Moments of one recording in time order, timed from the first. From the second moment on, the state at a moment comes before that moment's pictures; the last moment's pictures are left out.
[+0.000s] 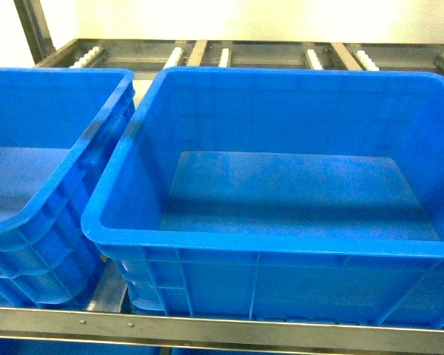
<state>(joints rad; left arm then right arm) -0.21 1.00 0.29 0.62 -0.32 -0.02 0.06 0.14 0.14 -0.17 -0.10 -0.07</state>
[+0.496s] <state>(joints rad) -0.21 1.00 0.29 0.62 -0.32 -0.02 0.20 1.00 0.37 0.51 -0.09 -0.10</state>
